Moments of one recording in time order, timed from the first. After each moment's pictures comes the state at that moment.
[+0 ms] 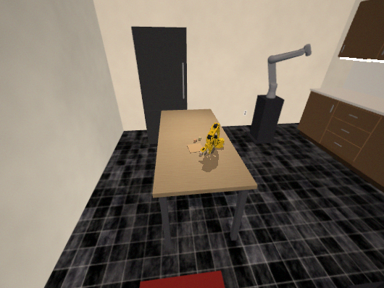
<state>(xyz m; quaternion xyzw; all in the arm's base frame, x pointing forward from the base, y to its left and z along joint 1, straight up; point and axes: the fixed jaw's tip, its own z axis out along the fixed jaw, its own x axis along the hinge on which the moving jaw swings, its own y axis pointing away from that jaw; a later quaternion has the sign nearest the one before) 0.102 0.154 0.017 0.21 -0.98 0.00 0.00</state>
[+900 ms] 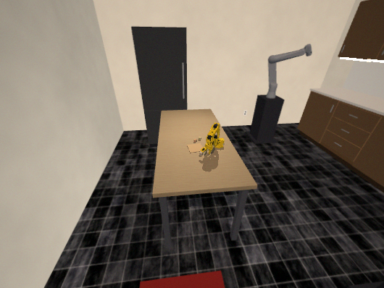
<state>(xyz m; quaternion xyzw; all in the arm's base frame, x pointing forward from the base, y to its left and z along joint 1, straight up) 0.102 0.152 0.013 0.21 -0.98 0.00 0.00</state>
